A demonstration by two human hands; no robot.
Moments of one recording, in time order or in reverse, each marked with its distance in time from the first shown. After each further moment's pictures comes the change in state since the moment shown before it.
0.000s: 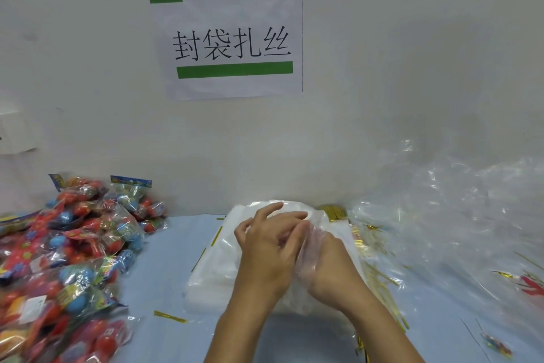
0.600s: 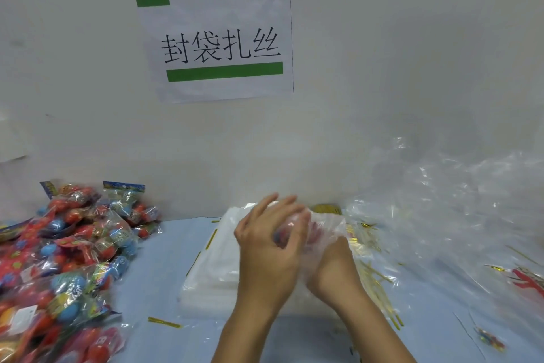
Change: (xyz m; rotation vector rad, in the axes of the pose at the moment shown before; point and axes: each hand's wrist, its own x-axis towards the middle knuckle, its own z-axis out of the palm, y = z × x) left_hand -0.003 0.020 0.006 -0.165 0.176 0.045; right_hand 0.010 0.019 0.007 -0.137 0.088 0.239
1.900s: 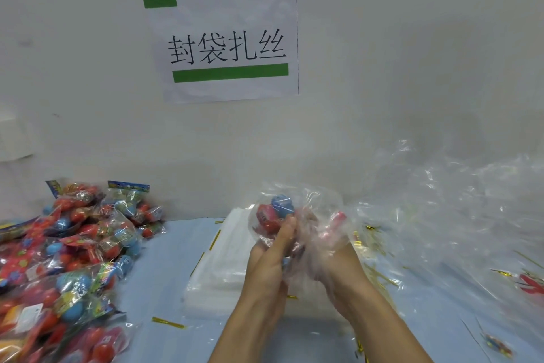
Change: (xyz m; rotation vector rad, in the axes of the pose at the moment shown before) left_hand -0.007 -0.022 0.008 -0.888 -0.102 -0.838; right_hand -0.007 -0.017 -0.003 0.826 -0.024 0.124
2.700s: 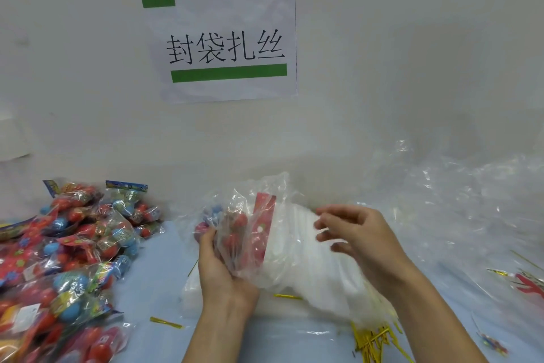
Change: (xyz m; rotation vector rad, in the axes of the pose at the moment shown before) left_hand 0.011 0.020 -0.037 -0.571 0.128 0.017; right_hand -0.002 -0.048 -0.044 -0.163 -0.047 -0.021
